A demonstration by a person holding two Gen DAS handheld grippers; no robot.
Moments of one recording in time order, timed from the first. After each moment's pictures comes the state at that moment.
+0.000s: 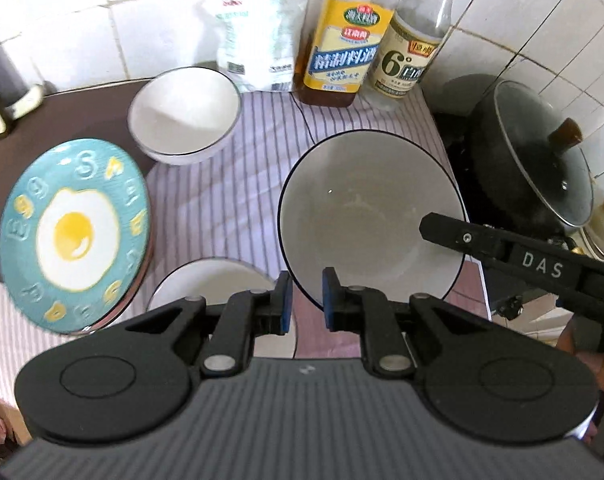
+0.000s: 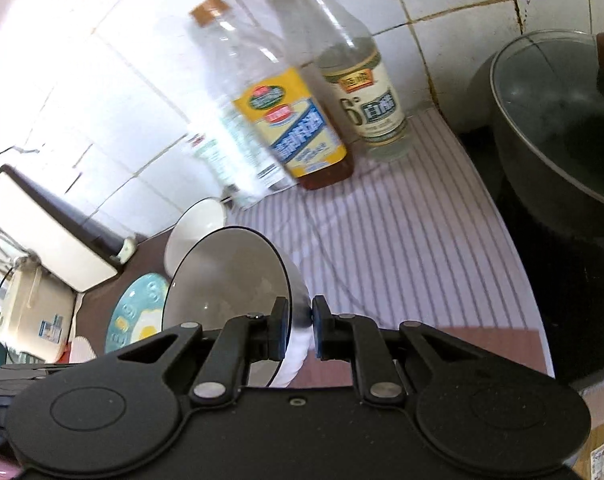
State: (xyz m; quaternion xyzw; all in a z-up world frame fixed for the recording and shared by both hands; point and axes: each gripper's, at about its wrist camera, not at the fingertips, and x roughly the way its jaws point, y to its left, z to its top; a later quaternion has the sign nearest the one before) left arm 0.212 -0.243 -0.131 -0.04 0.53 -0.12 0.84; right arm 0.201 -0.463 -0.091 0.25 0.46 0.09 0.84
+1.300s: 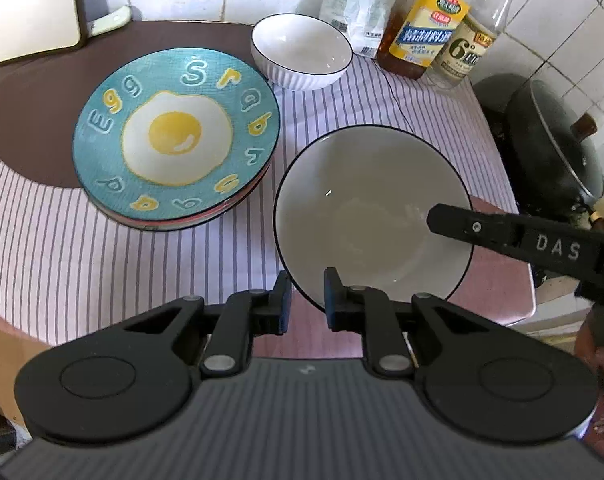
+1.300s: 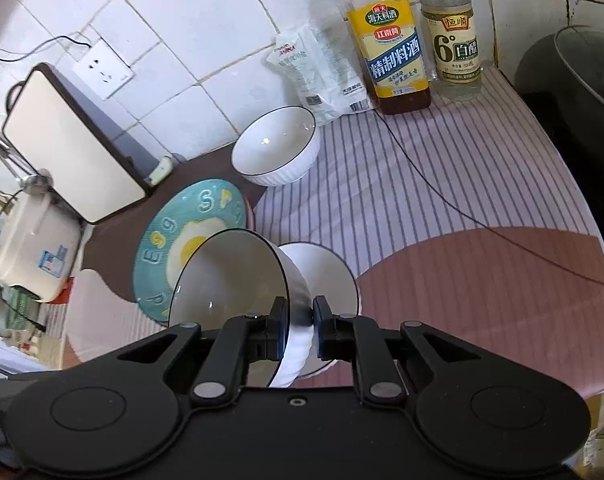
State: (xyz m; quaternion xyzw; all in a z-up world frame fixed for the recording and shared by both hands) left arm 0.138 -0.130 -0.173 -0.08 0.53 -0.10 0.84; right arm 0.149 -0.332 -0.086 0.19 0.50 0.09 0.84
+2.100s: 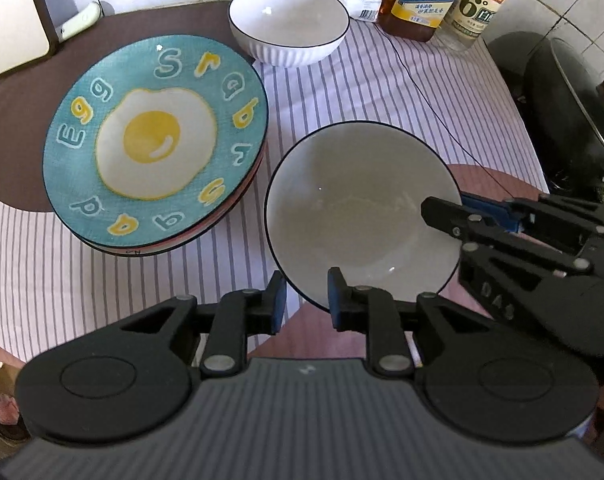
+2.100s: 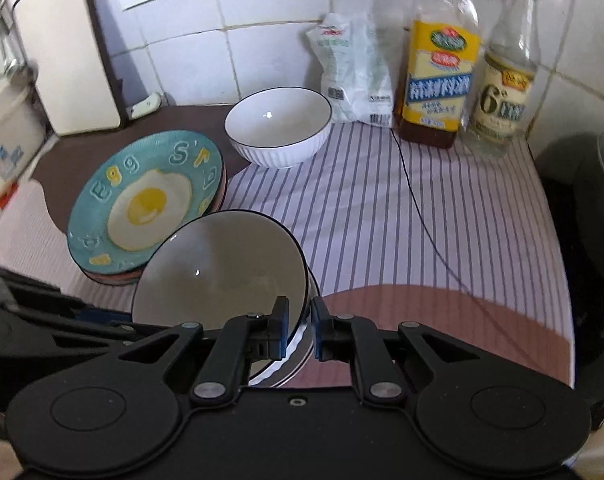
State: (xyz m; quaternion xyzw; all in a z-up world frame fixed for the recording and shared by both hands) left arm 0.173 -0.149 -0.197 -0.03 0.58 -0.10 0.81; right arm 0.169 -0.298 -0.109 -0.01 0.49 0.11 0.86
